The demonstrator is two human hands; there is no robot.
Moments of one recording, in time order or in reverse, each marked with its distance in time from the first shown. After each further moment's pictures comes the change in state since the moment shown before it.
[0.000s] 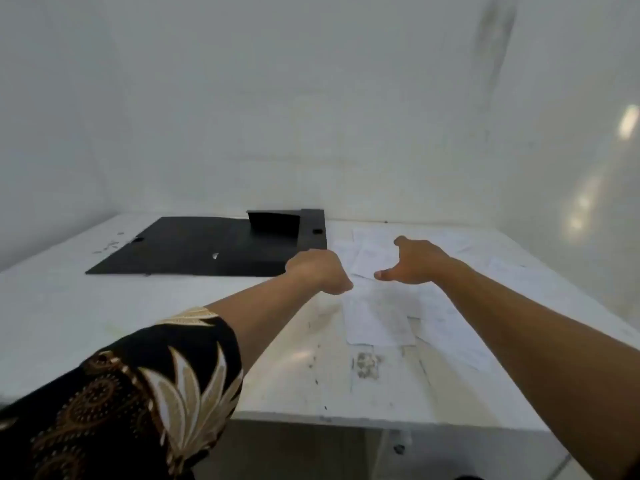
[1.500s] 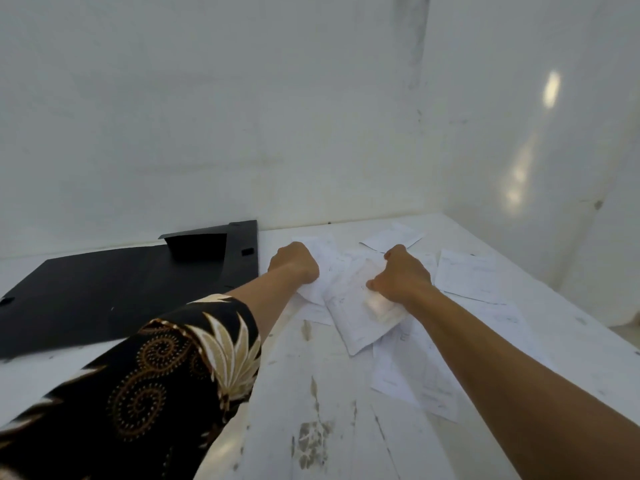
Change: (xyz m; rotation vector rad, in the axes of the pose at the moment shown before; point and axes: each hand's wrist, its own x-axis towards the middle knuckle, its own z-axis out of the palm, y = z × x) left_hand 0.156 0.073 0.025 -0.236 0.068 -0.048; right_hand 0.055 0.073 0.022 0.496 0.177 0.342
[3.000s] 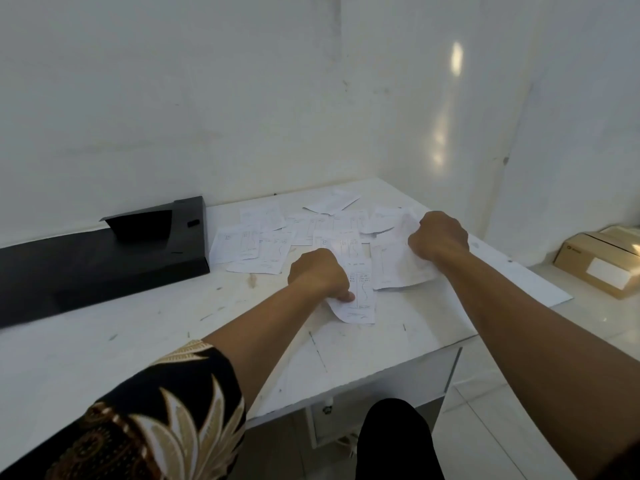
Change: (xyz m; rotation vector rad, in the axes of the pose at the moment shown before) left_hand -0.167 0.074 0.048 0.112 -0.212 0.258; right_hand -0.056 0.122 -0.087 -0.132 0.287 0.220
